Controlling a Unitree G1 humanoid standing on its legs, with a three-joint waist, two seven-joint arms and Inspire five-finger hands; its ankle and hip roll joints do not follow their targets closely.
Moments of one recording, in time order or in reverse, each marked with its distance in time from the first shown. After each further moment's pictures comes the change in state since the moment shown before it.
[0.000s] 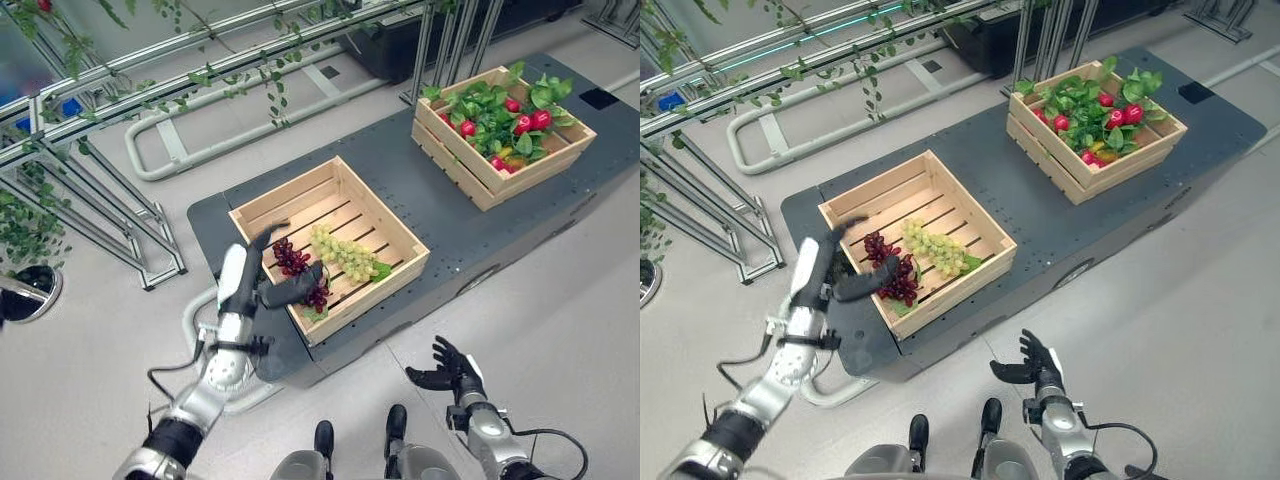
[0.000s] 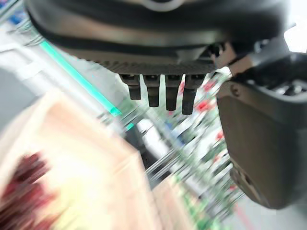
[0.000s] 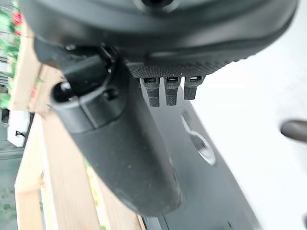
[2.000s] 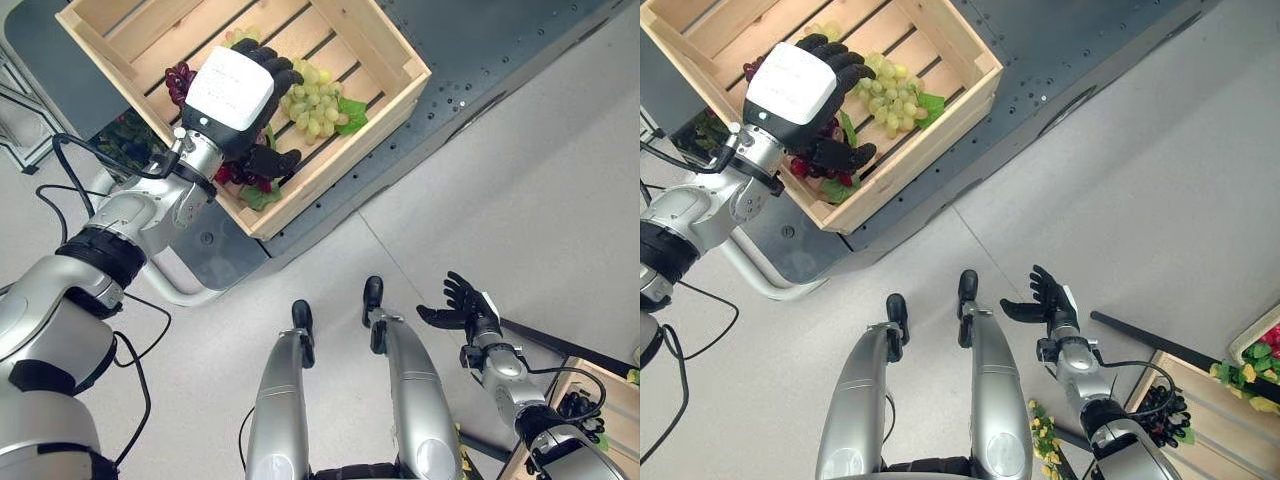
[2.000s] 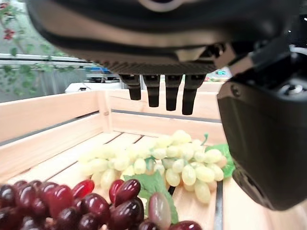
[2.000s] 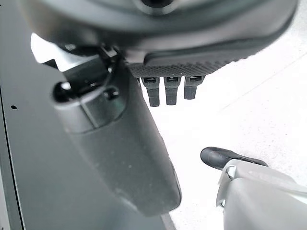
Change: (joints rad) left arm -0.951 0.389 -0.666 0.356 0.500 0.275 0.071; right arm -0.215 -0.114 0.055 -0.106 0.120 0.013 0.034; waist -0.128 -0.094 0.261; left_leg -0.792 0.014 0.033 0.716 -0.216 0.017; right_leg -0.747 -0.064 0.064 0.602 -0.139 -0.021
